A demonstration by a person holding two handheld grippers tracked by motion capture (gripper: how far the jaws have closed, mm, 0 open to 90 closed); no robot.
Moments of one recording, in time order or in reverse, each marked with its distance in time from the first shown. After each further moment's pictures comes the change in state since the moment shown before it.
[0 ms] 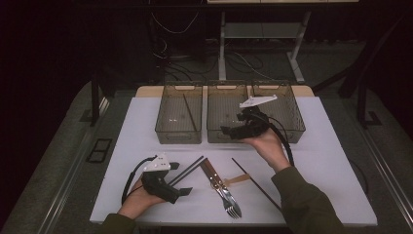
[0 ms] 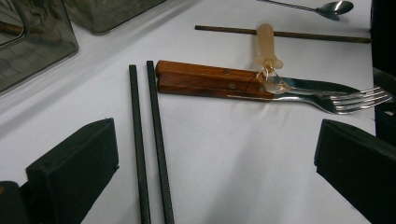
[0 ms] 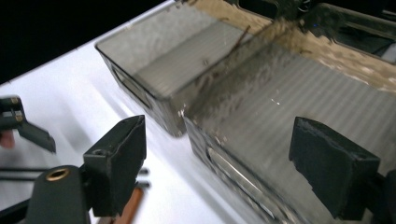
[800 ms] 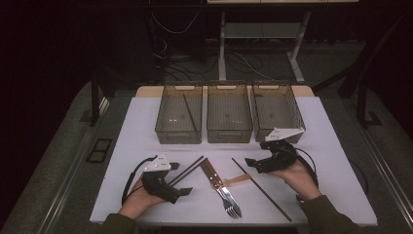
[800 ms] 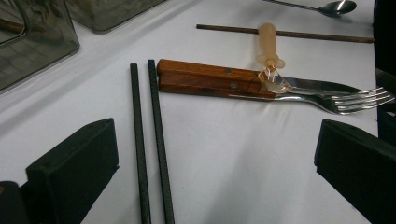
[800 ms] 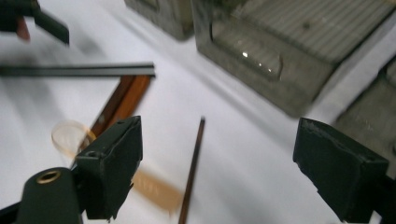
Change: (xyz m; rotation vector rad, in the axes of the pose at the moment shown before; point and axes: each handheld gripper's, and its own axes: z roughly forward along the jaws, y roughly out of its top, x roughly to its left) left arm 0.000 0.000 0.001 0.001 0.008 -0.008; right arm -0.004 -0.091 -0.049 0.086 0.016 -0.024
